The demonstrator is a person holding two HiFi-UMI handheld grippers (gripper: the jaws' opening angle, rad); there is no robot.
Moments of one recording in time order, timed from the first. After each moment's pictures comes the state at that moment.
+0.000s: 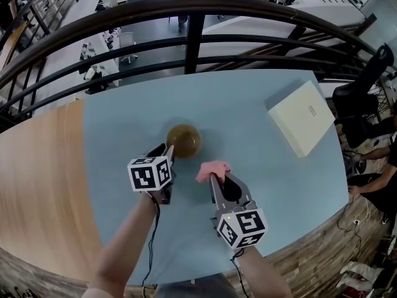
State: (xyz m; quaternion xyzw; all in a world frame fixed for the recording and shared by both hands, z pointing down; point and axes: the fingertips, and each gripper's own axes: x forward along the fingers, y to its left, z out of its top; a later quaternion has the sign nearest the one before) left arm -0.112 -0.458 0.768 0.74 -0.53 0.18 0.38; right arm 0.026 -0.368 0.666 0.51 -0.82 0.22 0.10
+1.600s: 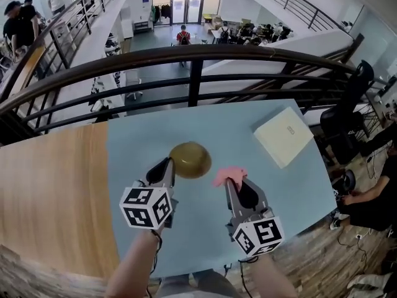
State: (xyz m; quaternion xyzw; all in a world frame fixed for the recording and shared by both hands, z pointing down) left arm -0.108 -0.337 0.482 0.81 -0.54 0.05 0.22; right arm 0.055 -0.279 0.449 0.53 -0.84 0.09 0.04
